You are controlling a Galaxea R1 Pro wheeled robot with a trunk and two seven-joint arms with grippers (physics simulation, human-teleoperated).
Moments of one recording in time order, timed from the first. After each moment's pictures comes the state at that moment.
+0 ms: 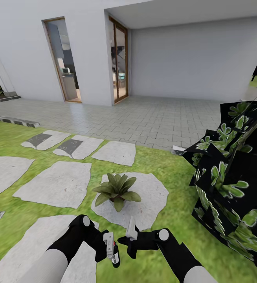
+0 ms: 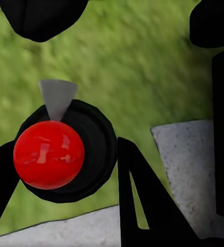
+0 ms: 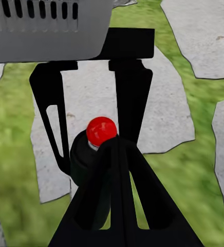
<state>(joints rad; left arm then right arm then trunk) -0.62 -0.07 -0.06 -0.66 -0.97 -0.02 -1.27 -0.52 0.12 0.22 -0.68 0.48 -0.21 0.92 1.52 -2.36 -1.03</state>
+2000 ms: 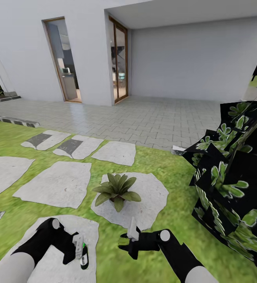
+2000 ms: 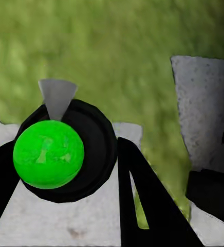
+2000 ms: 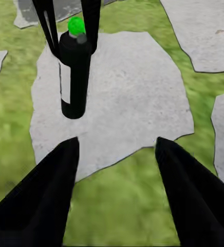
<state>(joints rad) -0.60 0.17 -0.05 -0.64 -0.89 -0.04 -1.27 -0.52 0.11 0.22 -0.67 0.48 -0.22 0.91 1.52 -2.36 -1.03</state>
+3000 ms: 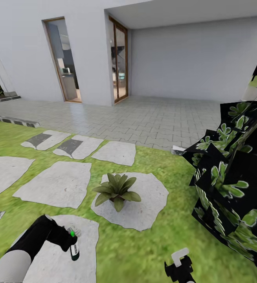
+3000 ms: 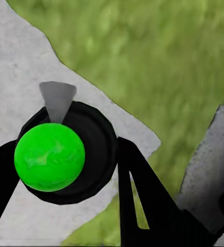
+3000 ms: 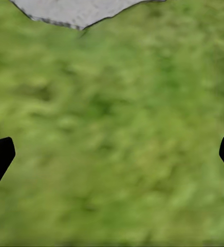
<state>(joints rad) -0.61 0.17 0.14 -0.65 -0.83 0.42 -1.08 -0.50 0.02 0.18 -0.03 0.25 -0.32 -0.21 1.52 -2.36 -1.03</state>
